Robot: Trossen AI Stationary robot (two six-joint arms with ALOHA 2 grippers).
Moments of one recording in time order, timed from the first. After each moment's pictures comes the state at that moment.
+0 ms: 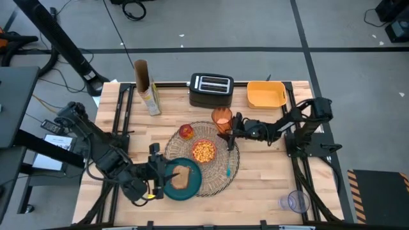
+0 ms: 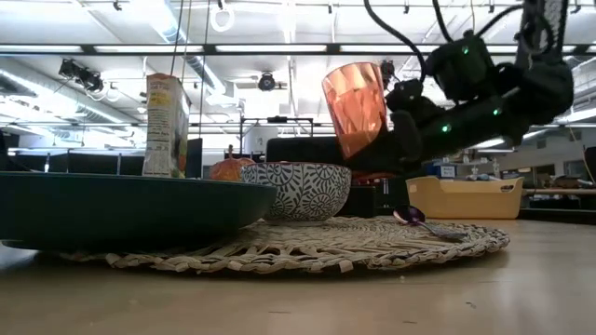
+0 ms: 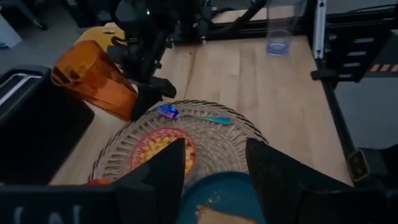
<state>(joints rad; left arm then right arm) -0.76 1.39 1.35 -0.70 -0.81 -0.48 -0.07 1.71 0.38 1.05 0.23 0.09</state>
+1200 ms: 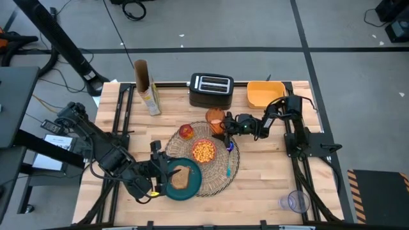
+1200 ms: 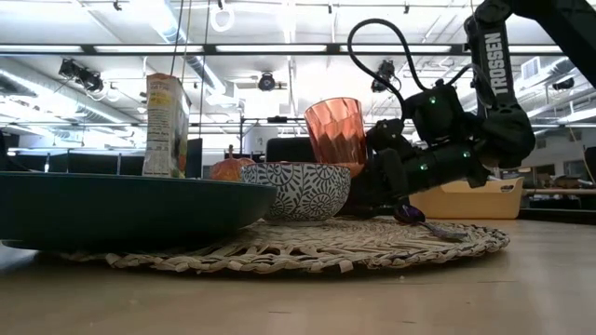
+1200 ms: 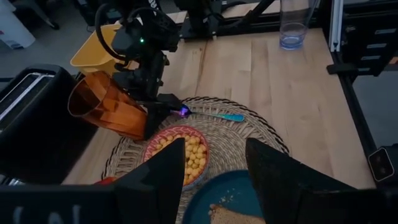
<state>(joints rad) -0.73 1.40 1.35 -0.73 -0.82 -0.46 -0.24 2.04 0.47 1.32 -0.13 0.04</state>
